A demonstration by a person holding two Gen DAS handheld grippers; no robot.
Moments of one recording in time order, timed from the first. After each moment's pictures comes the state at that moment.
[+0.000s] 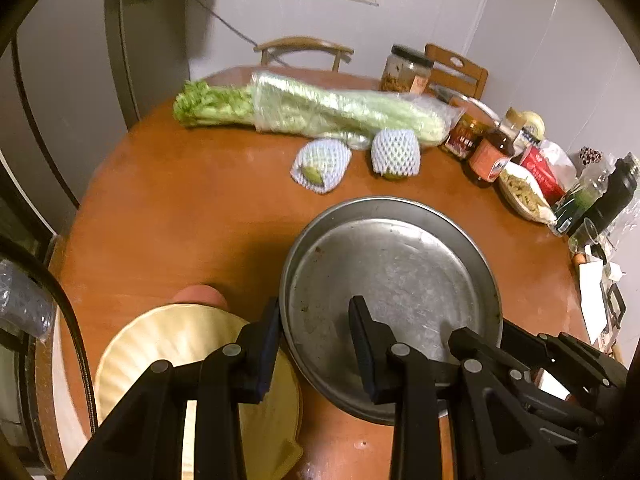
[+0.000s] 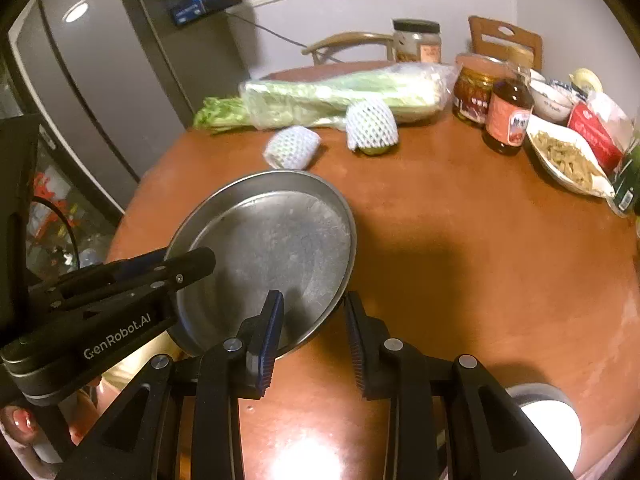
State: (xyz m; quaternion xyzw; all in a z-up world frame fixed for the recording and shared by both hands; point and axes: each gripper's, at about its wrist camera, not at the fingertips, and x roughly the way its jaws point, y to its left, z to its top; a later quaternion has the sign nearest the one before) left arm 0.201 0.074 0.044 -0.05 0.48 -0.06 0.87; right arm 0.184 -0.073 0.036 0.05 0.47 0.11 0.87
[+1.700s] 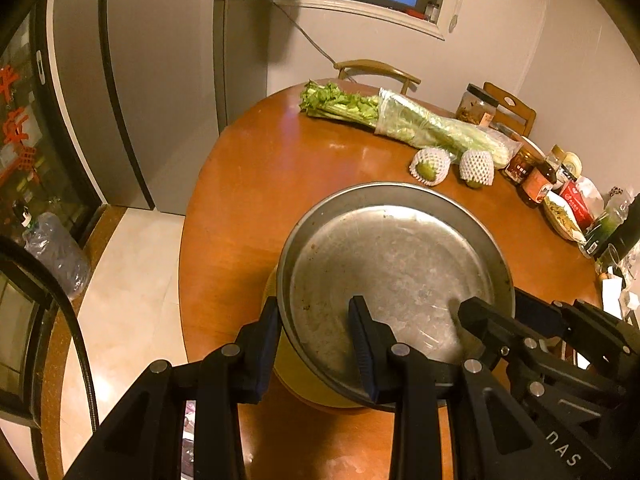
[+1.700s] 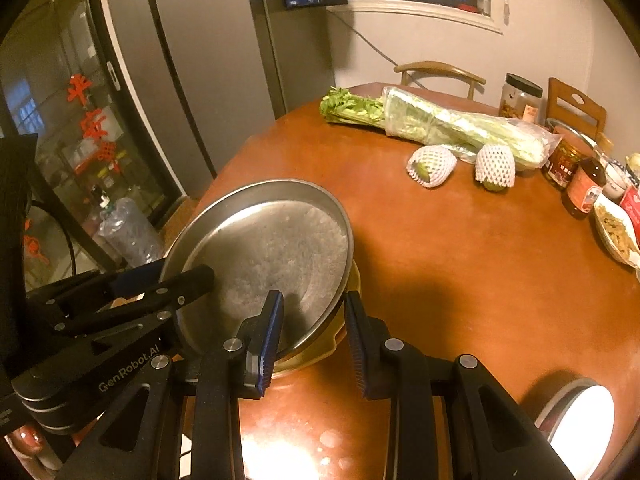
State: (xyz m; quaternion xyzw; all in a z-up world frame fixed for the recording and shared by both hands) left arm 0.107 0.185 0.038 -0.09 0.45 0.04 0.89; right arm 0.137 0.047 0.049 -0.04 0.44 0.21 0.87
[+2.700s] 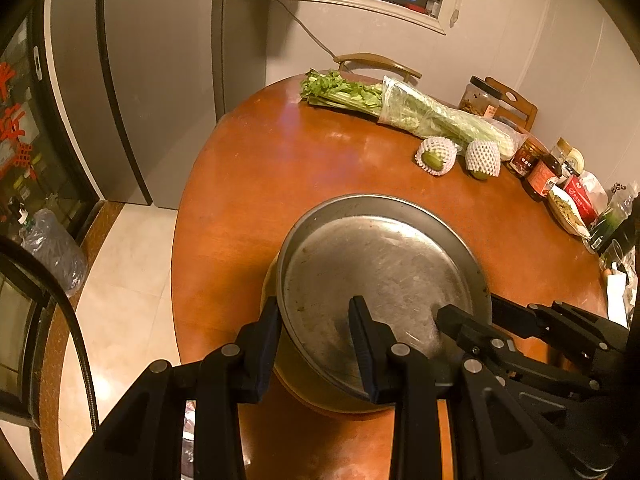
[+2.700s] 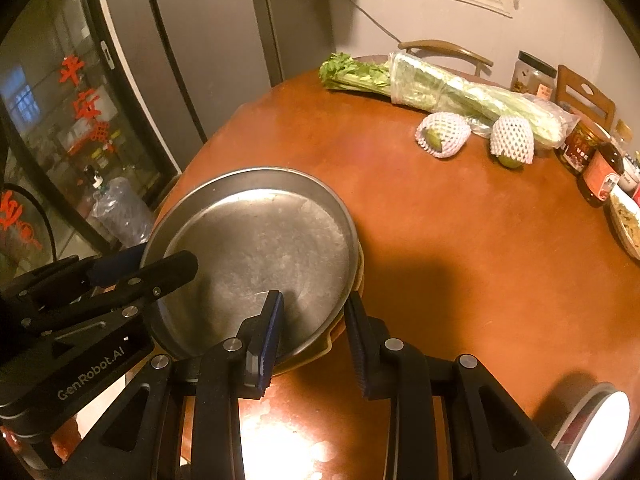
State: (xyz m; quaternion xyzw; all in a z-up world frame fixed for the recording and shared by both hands) left arm 0.111 0.187 0.023 -0.09 0.46 0.03 0.88; right arm 0.155 0.055 0.012 -0.06 0.47 0.21 0.85
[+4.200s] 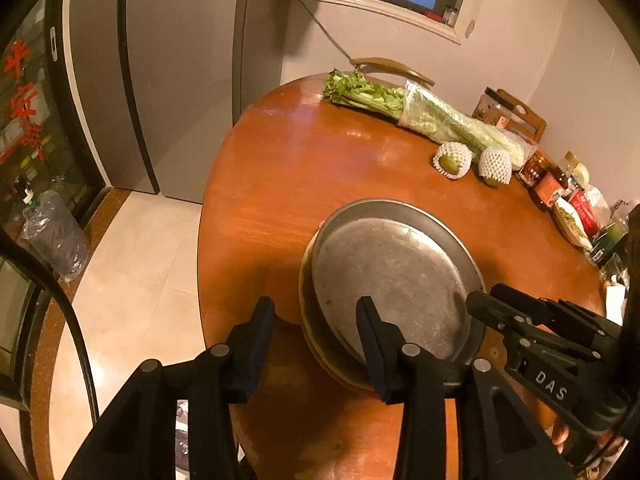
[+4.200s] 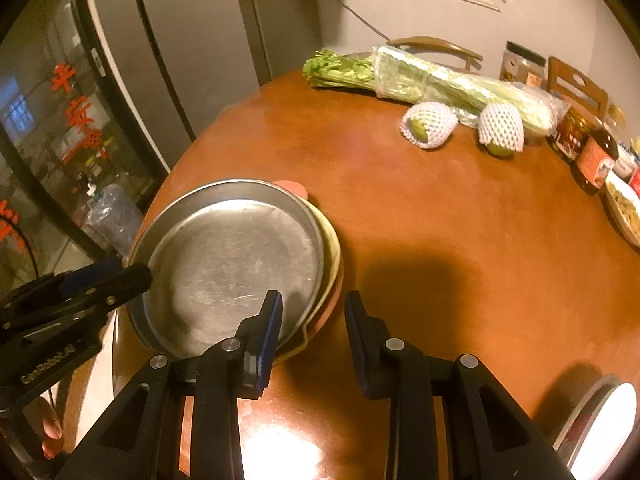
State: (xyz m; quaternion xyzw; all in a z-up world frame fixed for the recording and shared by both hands) left arm 0.093 0.208 0.016 -0.12 0.45 0.04 0.88; right arm 0.159 0.041 0.003 -0.04 0.47 0.20 0.86
